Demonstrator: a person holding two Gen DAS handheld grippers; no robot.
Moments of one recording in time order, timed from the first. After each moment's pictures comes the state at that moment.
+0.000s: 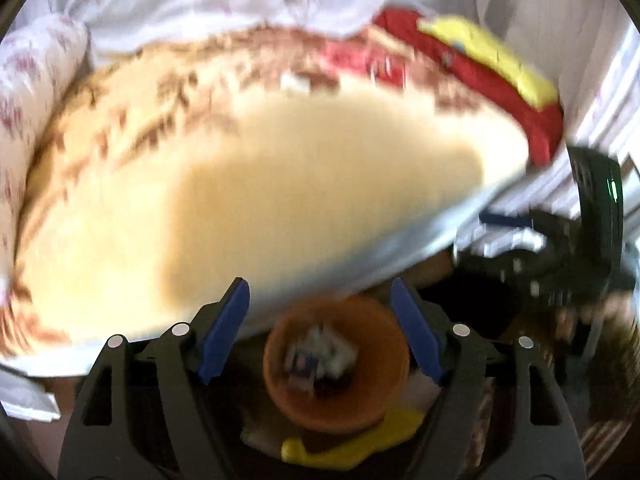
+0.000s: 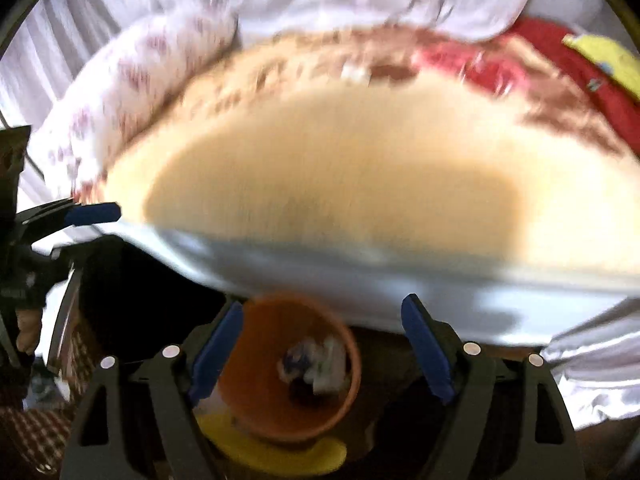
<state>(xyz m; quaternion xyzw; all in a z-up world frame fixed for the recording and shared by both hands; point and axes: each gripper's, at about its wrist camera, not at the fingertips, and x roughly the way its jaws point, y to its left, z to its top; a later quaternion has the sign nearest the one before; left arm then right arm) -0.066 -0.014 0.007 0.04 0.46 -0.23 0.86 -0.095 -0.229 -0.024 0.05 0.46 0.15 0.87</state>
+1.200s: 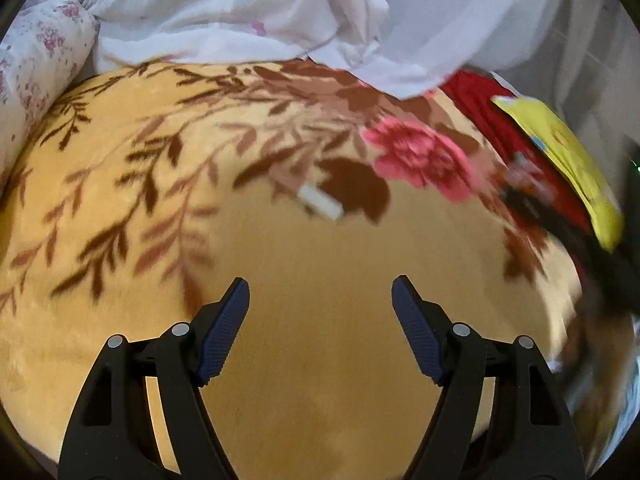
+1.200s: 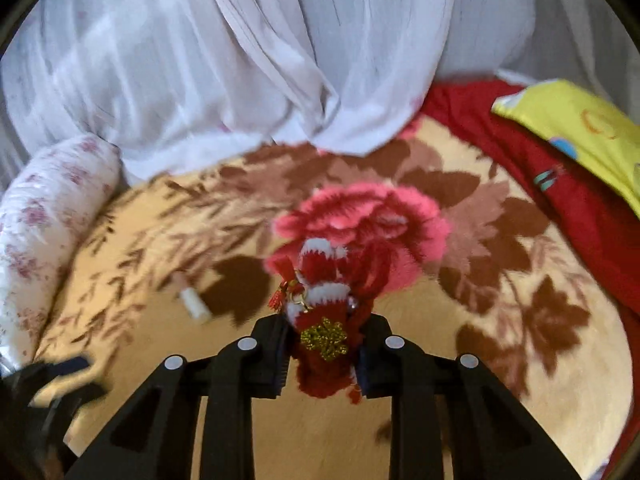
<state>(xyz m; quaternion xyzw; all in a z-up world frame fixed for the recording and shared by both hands) 0.125 -0.079 0.005 -0.05 0.45 -0.14 0.88 0.080 -0.308 0.022 0.08 0.35 0.00 0.93</state>
